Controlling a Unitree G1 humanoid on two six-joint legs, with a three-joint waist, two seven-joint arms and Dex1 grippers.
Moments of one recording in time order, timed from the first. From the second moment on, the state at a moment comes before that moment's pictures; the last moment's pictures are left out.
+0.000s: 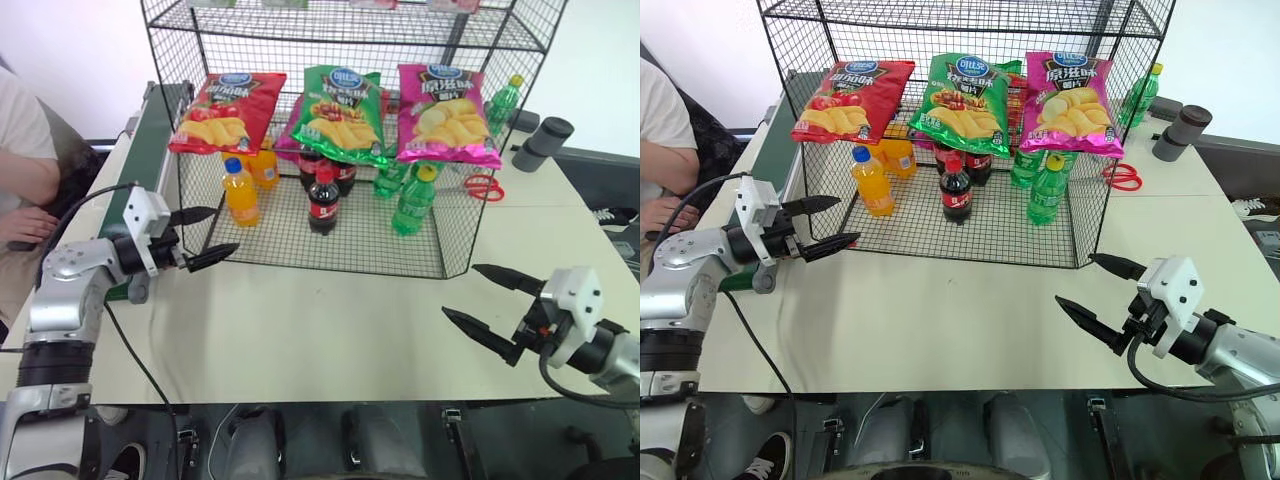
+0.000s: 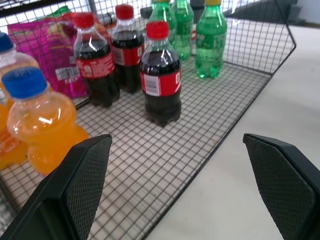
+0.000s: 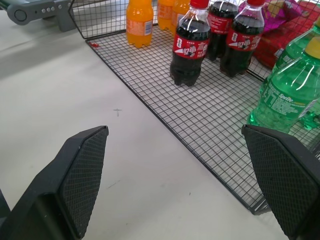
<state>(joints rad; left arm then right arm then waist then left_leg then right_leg) -0.40 0.72 0.16 0.19 -0.41 0.18 -1.12 0.30 -0.70 -0.48 -0.59 0.55 0.38 0.90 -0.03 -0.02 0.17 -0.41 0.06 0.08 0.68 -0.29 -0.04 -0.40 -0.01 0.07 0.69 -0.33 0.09</state>
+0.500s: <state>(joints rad) -0.40 0.71 0.15 0.20 -0.40 0.18 -1.11 0.31 -0.70 -0.48 -0.59 0.55 0.36 0.89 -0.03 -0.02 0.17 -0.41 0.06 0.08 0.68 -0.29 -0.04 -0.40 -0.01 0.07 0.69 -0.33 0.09</state>
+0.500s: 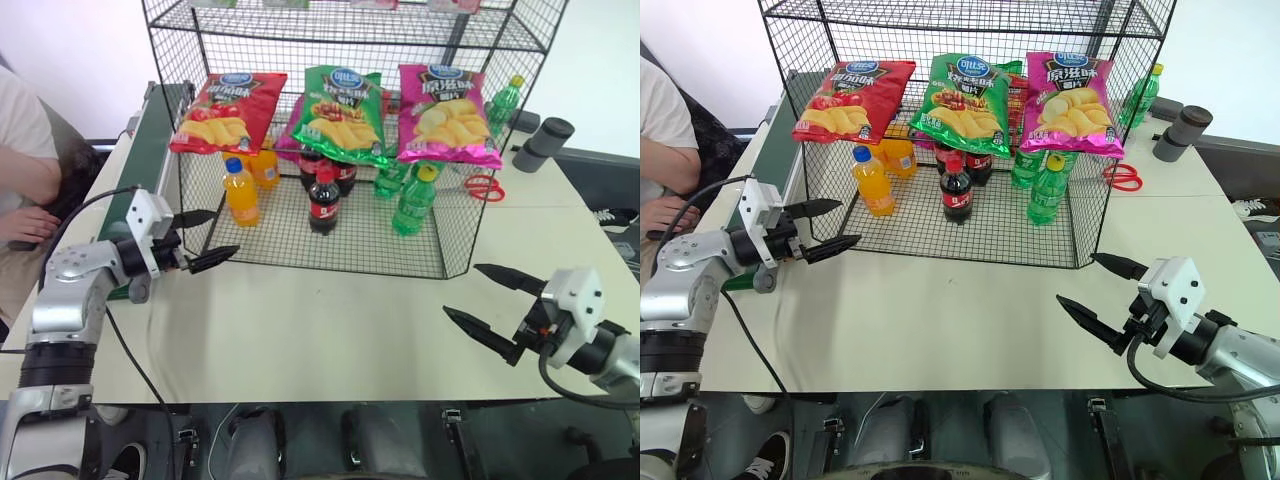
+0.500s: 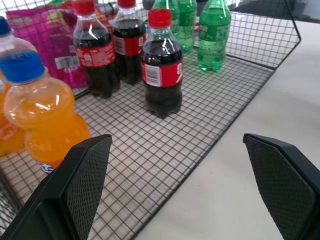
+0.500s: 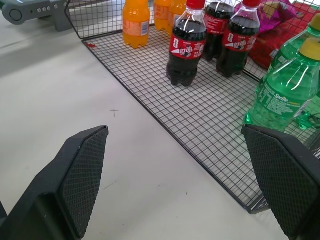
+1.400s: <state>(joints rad) -0.44 0.66 0.13 0.30 -0.36 0.06 -1.11 0.36 -0.70 -0.48 -0.59 0.52 0.30 0.89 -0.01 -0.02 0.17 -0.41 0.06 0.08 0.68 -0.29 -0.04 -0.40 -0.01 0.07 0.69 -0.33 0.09</state>
